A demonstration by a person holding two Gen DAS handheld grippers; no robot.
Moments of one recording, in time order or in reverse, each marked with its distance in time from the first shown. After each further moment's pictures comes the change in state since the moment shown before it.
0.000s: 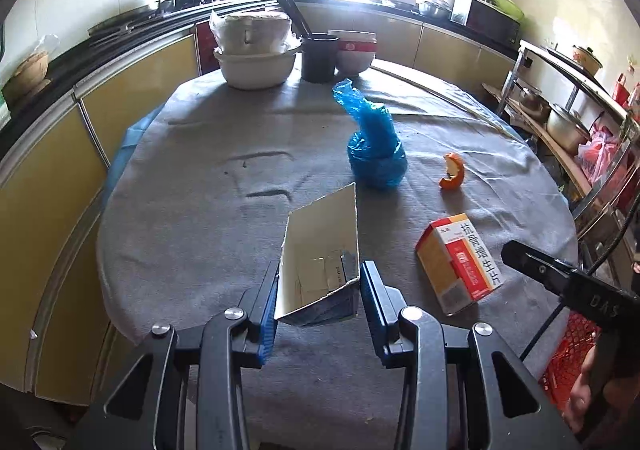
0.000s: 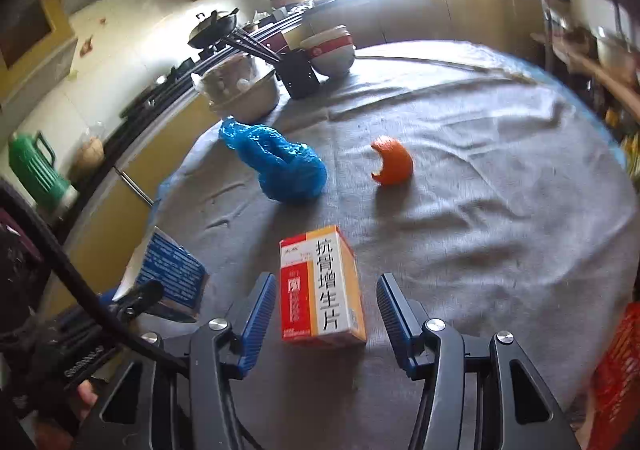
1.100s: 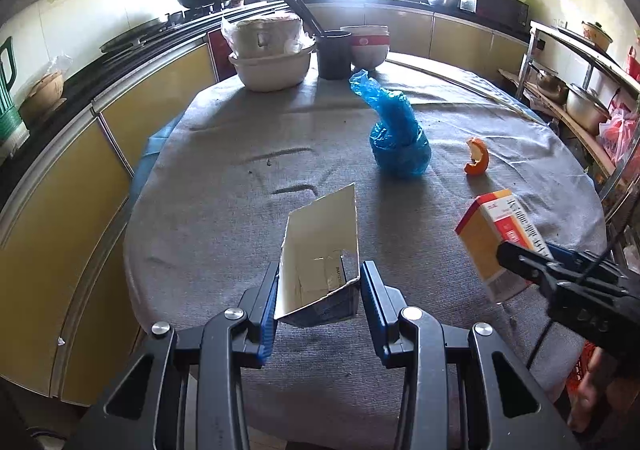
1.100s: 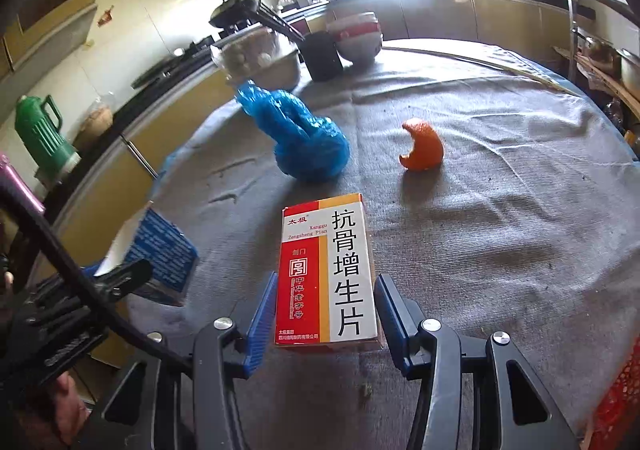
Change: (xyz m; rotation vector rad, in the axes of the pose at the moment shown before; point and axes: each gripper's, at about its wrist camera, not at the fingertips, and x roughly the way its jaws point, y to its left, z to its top) left arm 0.000 -0.002 -0.006 0.069 -0.008 0.119; right arm 0.029 0.017 -0.015 -0.130 0.005 -0.001
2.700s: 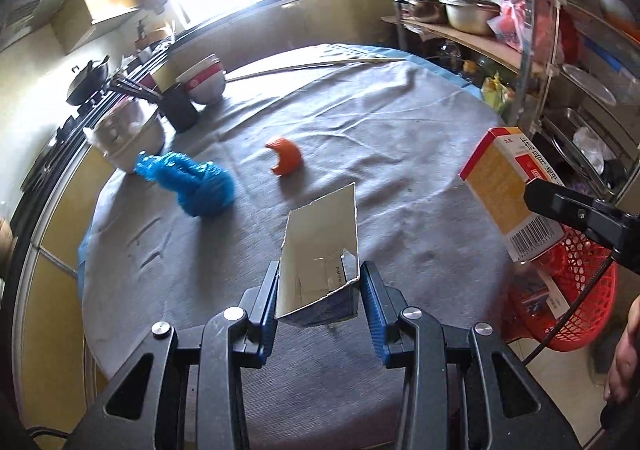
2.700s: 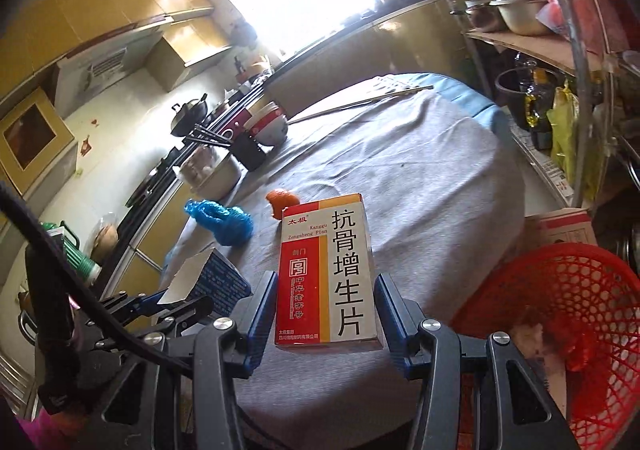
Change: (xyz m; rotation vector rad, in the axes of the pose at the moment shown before) left arm -0.036 -0.194 -0.010 0.443 0.003 -0.101; right arm -0.146 -0.156 -0.059 0.324 -0.239 0.031
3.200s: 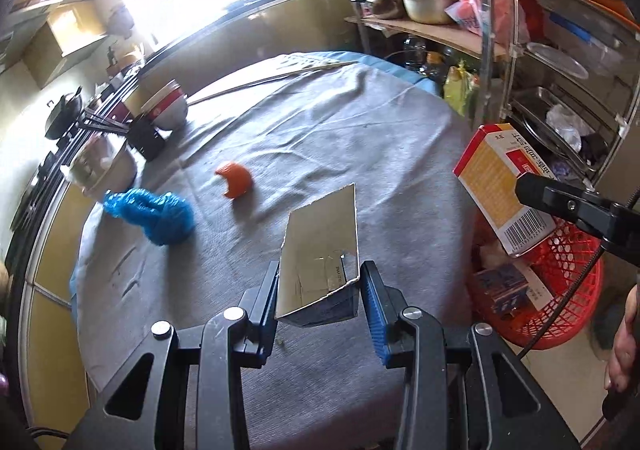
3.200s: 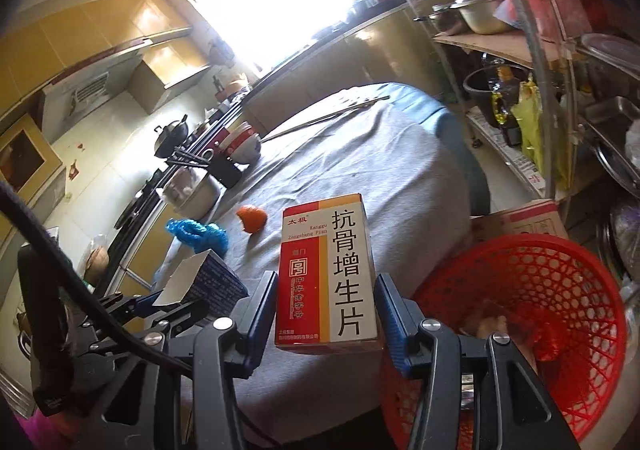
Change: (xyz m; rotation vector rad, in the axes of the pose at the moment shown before) left arm -0.008 -0.051 0.012 0.112 -0.017 -0.039; right arm -0.033 -0.040 -0.004 0.067 -0.048 -0.050
